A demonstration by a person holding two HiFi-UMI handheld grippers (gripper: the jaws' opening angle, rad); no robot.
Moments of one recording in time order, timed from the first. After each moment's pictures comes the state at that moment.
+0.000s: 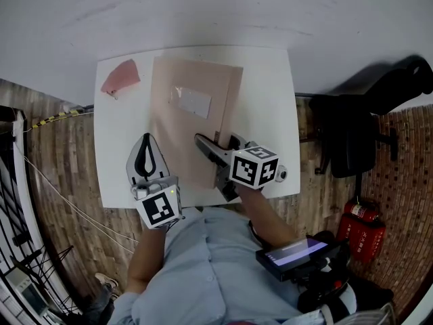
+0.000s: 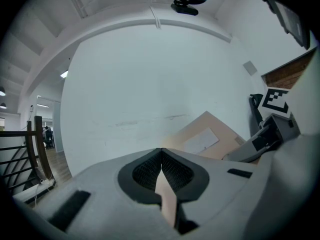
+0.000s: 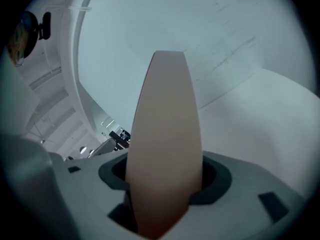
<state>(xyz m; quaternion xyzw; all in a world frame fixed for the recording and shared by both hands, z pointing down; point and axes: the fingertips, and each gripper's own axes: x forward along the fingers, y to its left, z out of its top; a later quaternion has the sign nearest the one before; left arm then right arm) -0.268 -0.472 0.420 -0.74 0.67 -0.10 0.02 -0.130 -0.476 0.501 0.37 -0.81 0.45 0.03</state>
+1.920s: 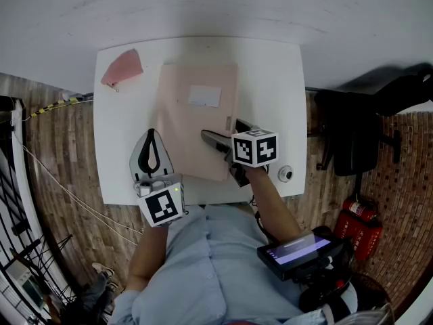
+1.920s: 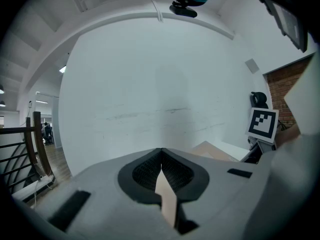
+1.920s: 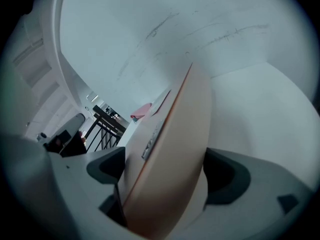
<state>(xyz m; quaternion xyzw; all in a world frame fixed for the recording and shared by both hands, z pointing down) -0.275 -0.488 0.444 -0.74 0.66 -0.12 -0.01 -0.118 -0.496 0.587 0.37 -0.78 0.46 0.20</state>
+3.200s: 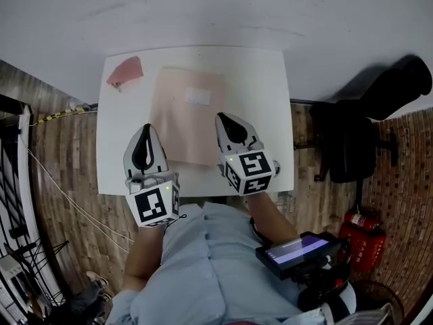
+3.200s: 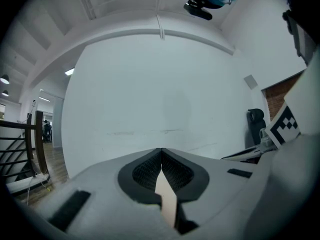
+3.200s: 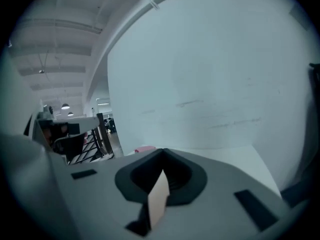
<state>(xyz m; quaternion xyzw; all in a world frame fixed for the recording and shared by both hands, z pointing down) -0.237 -0.431 0.365 -0.74 0.67 -0.05 0.01 -0.076 -0.465 0.436 0.48 -0.86 0.16 0.08</state>
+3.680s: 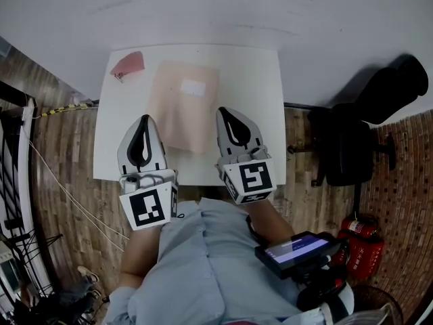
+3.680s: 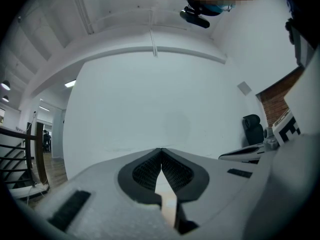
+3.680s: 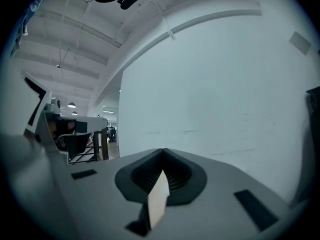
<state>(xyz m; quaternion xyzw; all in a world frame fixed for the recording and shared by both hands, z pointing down) -0.199 -0.374 0.299 -0.74 0.67 -0.02 0.07 -0.050 -0.407 0.356 0.49 -0.87 0.04 0.01</state>
